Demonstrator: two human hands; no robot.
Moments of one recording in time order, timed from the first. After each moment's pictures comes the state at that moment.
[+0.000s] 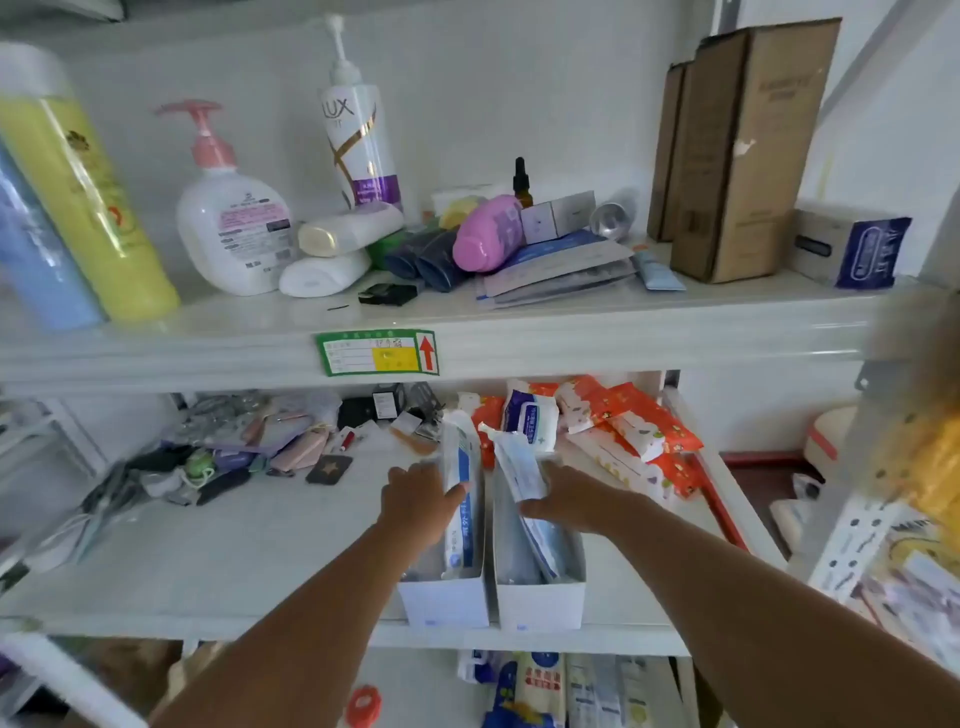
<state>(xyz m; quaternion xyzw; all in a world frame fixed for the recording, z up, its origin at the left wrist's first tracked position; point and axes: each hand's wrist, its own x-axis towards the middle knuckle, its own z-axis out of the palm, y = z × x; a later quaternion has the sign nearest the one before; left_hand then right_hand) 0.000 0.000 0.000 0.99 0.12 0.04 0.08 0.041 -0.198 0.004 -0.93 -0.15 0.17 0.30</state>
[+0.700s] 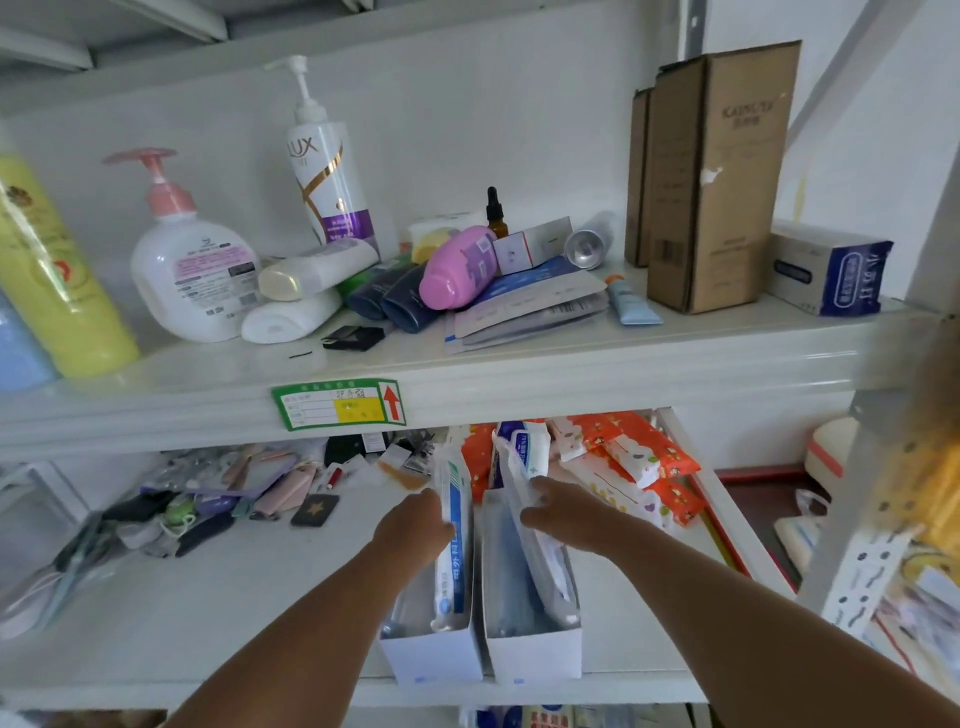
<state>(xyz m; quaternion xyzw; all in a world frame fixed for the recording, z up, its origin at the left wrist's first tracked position) 0.035 -0.002 0.004 0.99 0.10 -0.03 0.11 0.071 -0.207 0.005 -0.91 -0.14 0.17 0.35</state>
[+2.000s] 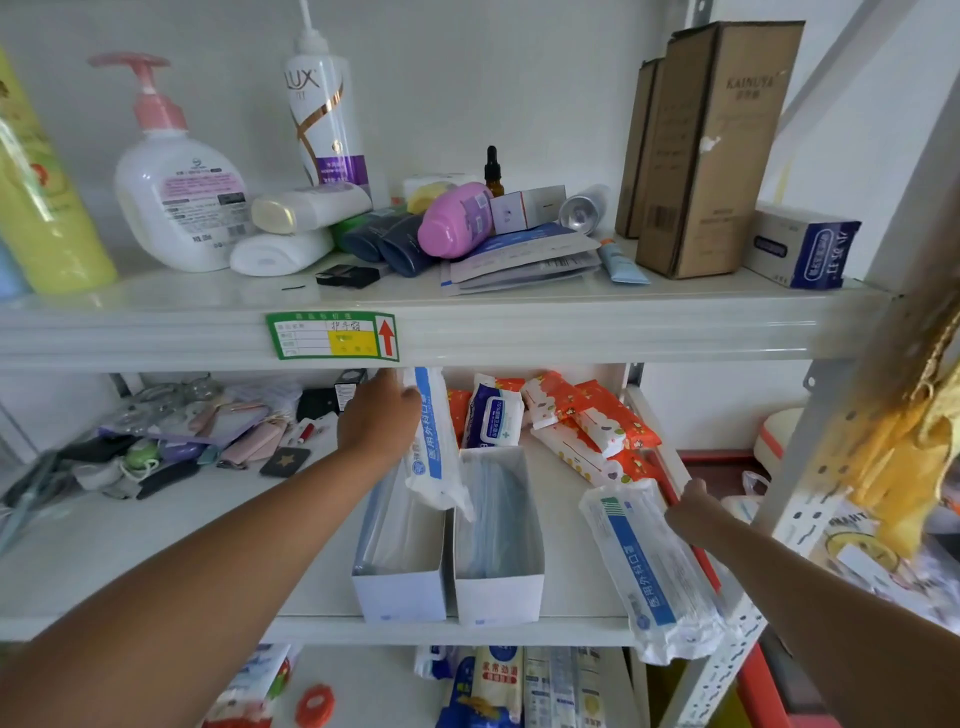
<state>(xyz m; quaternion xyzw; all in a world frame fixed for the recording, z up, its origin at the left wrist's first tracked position) 0.026 -0.014 0.075 0.93 0.13 0.20 0.27 0.055 -0.358 -0.035 -0.92 0.19 0.13 0.33</state>
